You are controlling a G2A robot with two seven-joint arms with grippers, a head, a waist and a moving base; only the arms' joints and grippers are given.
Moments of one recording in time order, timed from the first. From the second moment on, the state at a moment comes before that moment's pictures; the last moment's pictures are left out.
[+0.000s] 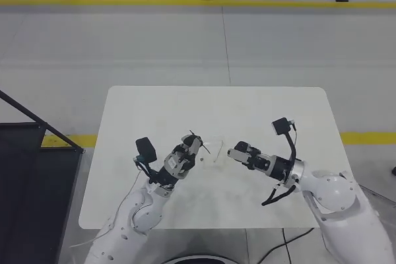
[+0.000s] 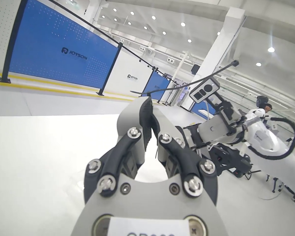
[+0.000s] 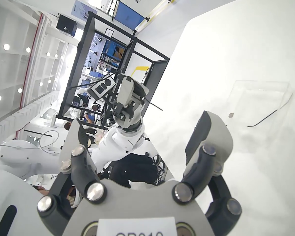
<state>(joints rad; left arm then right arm) 1.34 -1.29 -1.14 -1.66 0.86 -0.51 0.38 -1.17 -1.01 1.25 -1.85 0.08 -0.19 0.76</state>
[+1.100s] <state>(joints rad) 1.34 -1.30 -1.14 -1.66 0.79 -0.52 0.31 -1.01 -1.06 1.07 -1.71 0.00 -0.23 0.76</state>
